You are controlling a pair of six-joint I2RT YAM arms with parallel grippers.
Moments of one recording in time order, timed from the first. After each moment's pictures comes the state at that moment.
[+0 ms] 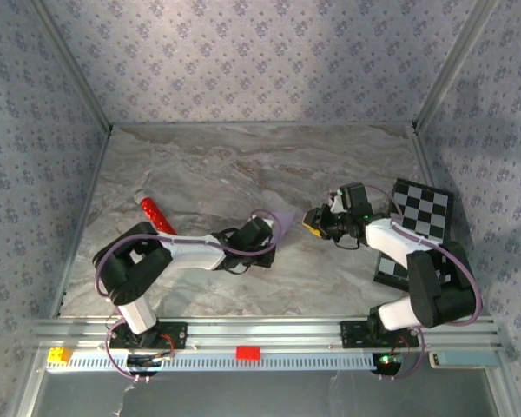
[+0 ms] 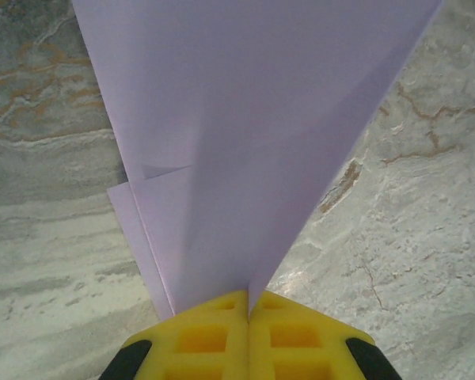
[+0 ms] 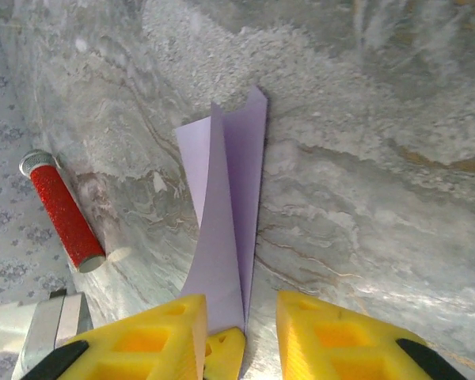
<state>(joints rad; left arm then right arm) -0.97 1.71 0.79 0.02 0.05 -0.70 0.28 1.41 0.67 -0.13 -0.56 0.84</state>
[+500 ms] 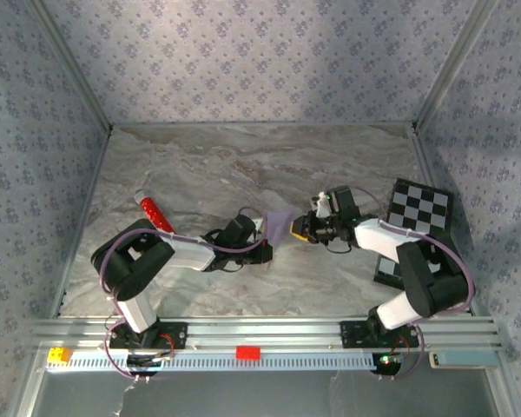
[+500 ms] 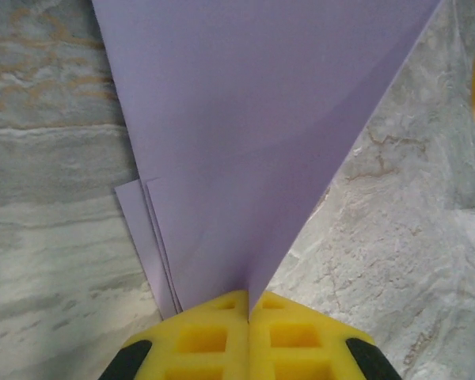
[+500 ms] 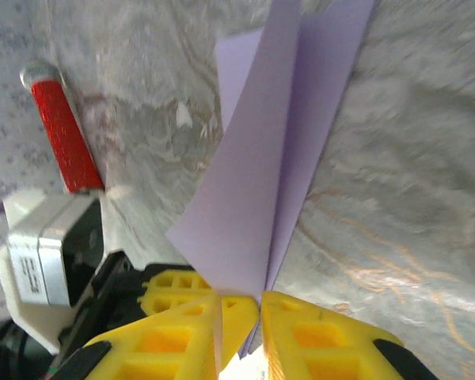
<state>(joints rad) -0.87 1.73 0.66 0.30 0.28 -0.82 0.37 1.50 0.66 -0.05 -0.67 0.74</state>
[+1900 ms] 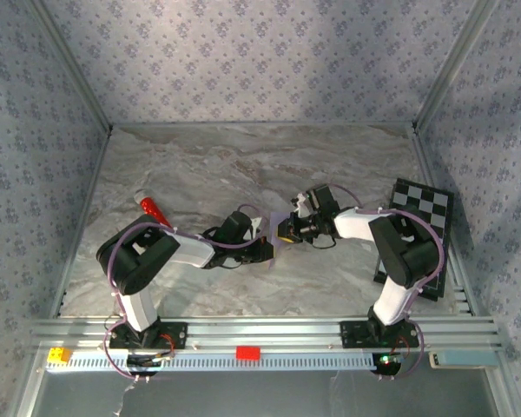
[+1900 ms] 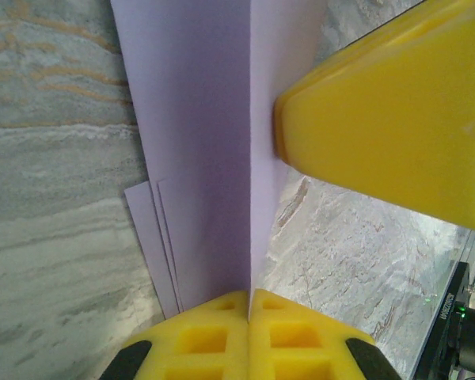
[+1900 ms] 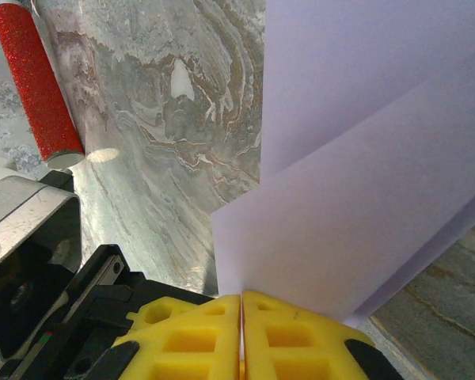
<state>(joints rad) -0.82 1.77 0.66 0.38 0.43 -0.88 0.45 1.74 0.79 0.00 -0.72 0.69</state>
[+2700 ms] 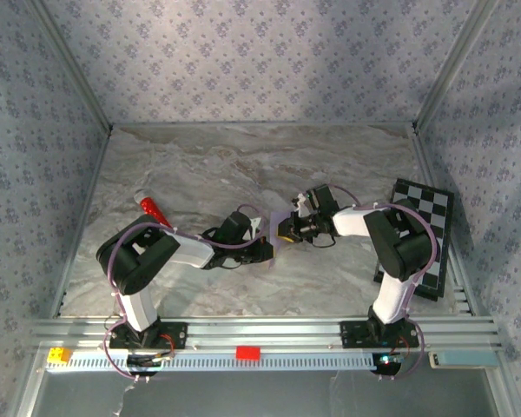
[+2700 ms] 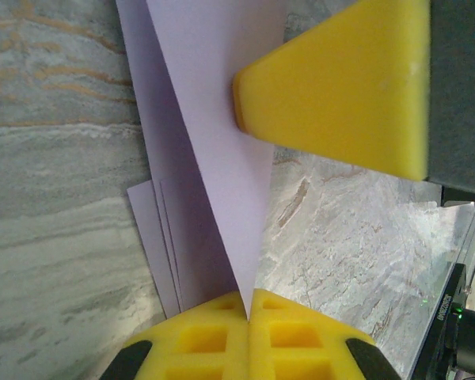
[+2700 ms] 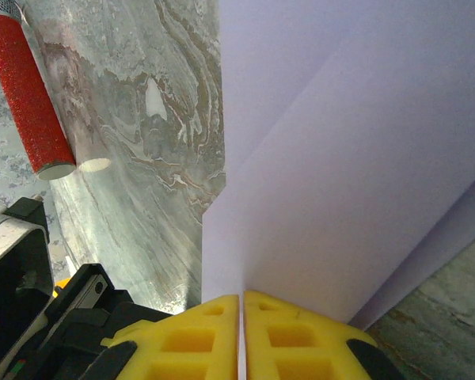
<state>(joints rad) -0.82 1.77 0.65 0.40 0.43 -0.88 0.43 1.80 0.81 0.03 -0.74 0.69</state>
